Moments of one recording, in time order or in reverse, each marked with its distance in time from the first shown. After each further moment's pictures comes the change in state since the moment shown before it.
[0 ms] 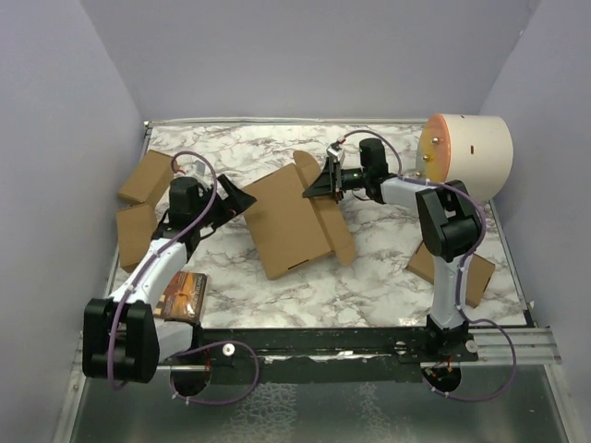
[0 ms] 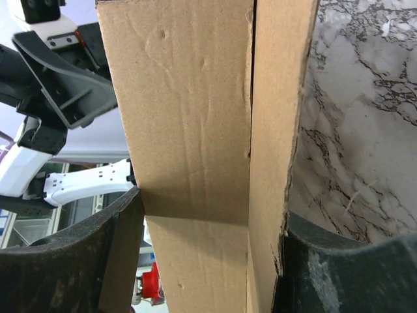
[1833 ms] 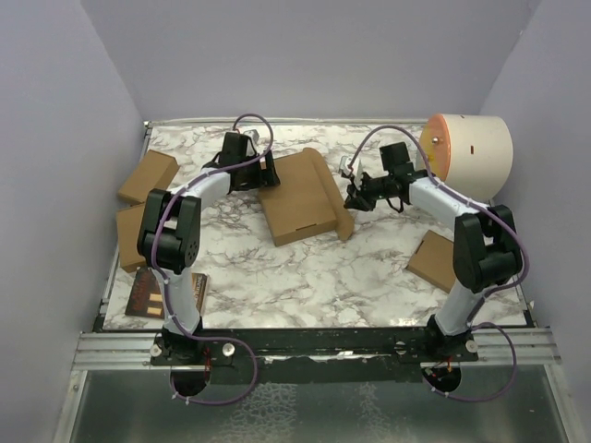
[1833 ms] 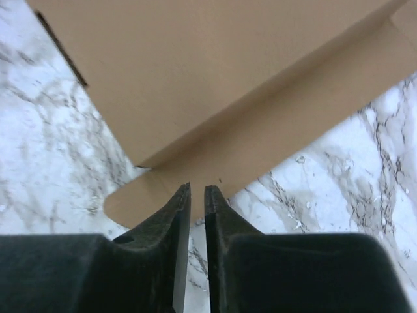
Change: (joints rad) left arm -0.159 0.813 0.695 -0.215 -0.159 0.373; right arm -0.069 -0.347 -0.113 -0.664 0.426 -1.637
